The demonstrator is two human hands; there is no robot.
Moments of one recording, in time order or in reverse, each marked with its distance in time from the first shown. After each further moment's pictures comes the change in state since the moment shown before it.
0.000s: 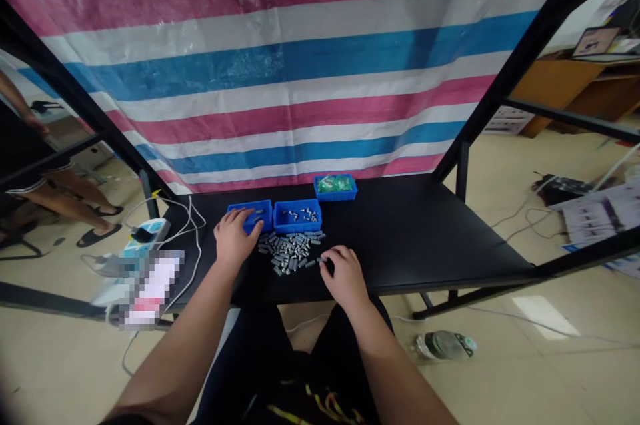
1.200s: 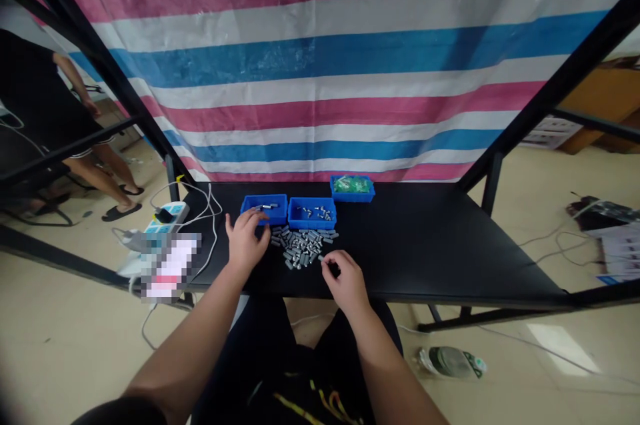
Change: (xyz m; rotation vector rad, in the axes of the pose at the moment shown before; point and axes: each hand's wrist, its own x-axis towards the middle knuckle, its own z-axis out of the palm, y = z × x) left_hand -0.036 -0.002 -0.010 -0.042 -0.025 0.040; right_hand -0.002 -0.025 0.010 0.317 0.029 -0.065
